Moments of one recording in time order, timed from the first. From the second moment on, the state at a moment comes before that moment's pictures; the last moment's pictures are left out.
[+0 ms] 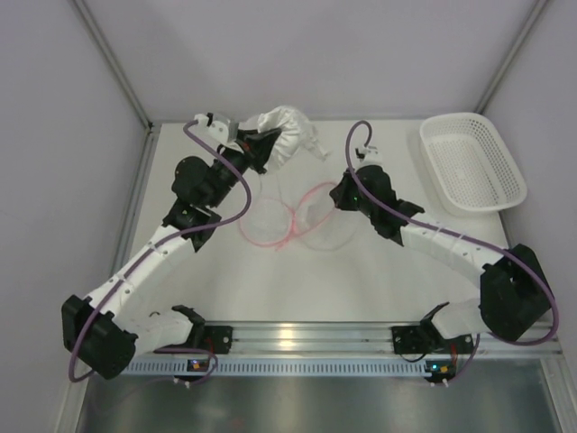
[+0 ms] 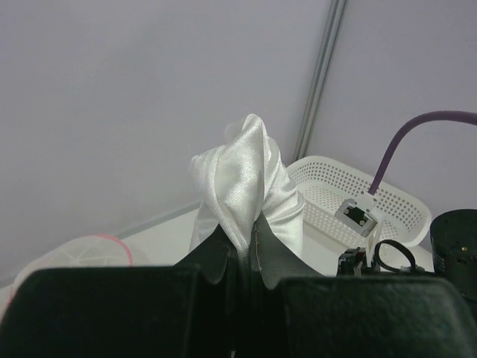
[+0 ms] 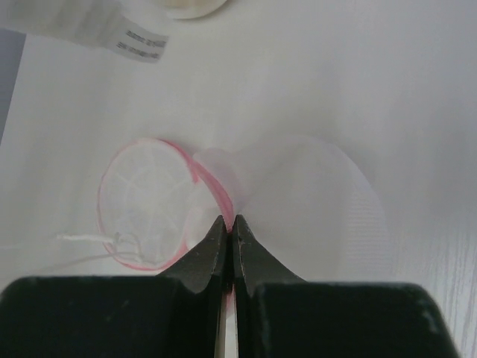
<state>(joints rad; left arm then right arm) -0.52 1.14 1.03 0.41 0.14 -0.18 0.63 1.37 0.89 0.02 0.14 0.57</state>
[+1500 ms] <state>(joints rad) -0.54 1.43 0.85 0.21 0.58 -0.07 0.64 1.32 0.91 -0.01 0.11 0.55</state>
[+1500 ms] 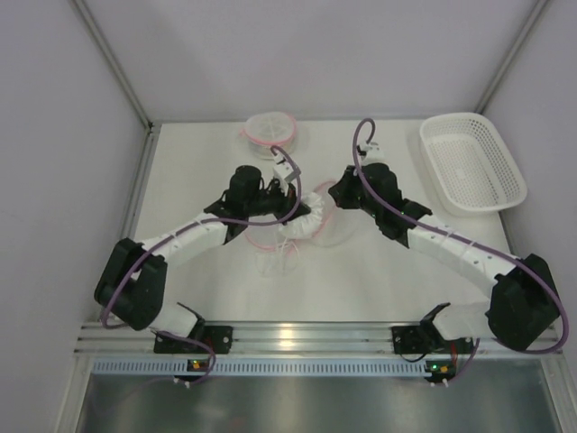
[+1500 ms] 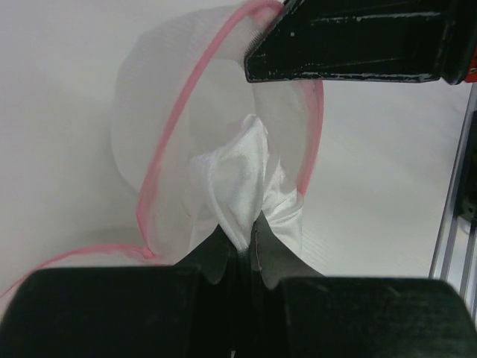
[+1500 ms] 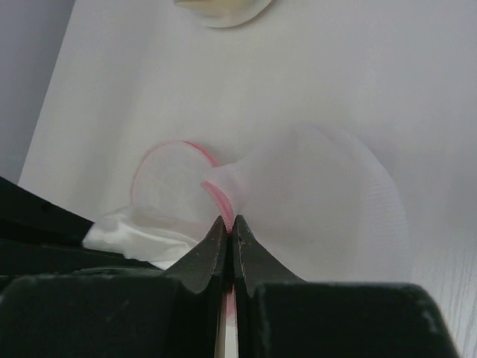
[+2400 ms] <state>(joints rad) -0.63 1.54 1.01 0.04 0.43 -0.10 0.69 1.29 0.86 -0.09 0.18 0.57</state>
